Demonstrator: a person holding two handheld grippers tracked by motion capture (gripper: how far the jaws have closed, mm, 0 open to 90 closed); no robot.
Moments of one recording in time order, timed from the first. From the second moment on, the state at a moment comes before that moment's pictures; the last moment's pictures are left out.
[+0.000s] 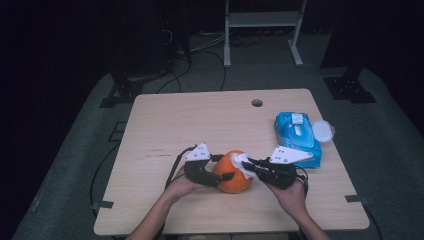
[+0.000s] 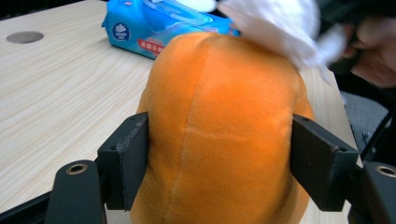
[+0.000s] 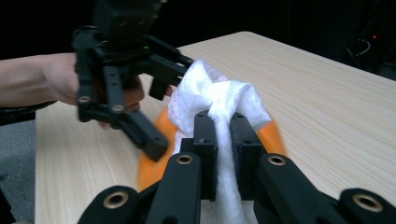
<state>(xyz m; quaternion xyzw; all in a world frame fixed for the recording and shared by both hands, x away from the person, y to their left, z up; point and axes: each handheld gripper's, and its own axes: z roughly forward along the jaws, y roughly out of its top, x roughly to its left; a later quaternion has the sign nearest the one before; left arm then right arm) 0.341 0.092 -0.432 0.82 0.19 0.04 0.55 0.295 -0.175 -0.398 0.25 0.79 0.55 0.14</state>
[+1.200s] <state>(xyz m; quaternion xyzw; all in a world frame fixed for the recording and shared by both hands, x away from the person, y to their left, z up) 0.309 0.057 -0.431 0.84 0.09 0.09 0.52 0.293 -0.167 -0.390 0.23 0.80 0.54 0.15</state>
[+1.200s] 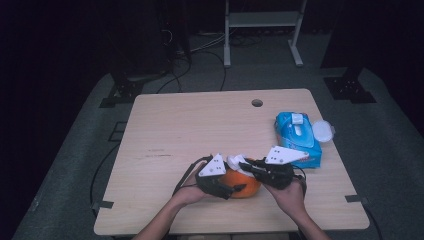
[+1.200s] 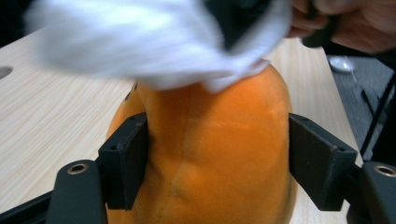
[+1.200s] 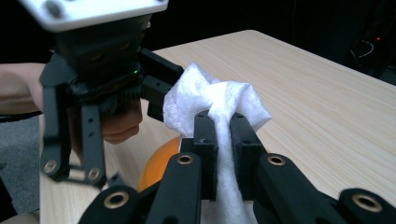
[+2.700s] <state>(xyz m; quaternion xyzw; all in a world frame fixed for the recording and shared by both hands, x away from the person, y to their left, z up) 0.330 0.089 -0.432 0.84 0.13 0.06 0.53 0.318 -0.212 -0.410 0.32 0.77 0.54 0.09</state>
